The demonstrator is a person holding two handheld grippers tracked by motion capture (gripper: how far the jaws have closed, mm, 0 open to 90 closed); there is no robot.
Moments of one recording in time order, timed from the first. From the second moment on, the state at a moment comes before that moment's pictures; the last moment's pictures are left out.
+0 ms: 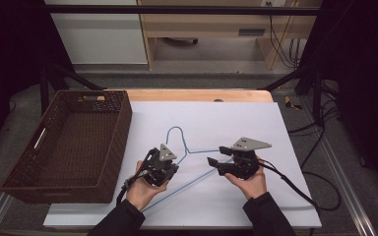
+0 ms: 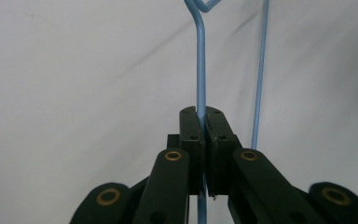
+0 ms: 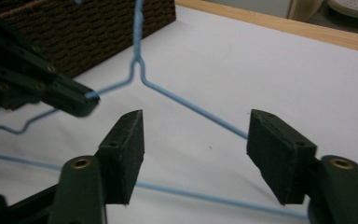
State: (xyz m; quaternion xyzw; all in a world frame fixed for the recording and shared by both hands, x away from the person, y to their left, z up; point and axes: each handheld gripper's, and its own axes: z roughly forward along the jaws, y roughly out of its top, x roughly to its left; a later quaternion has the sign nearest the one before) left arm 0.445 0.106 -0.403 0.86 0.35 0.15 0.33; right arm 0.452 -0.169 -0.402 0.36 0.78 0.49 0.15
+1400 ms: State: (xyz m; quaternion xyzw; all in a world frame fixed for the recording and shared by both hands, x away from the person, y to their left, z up) left arm 0.456 0.160 -0.297 0.84 0.34 0.21 0.38; right arm 0.413 -0.256 -0.421 0.38 0.76 0.49 0.21
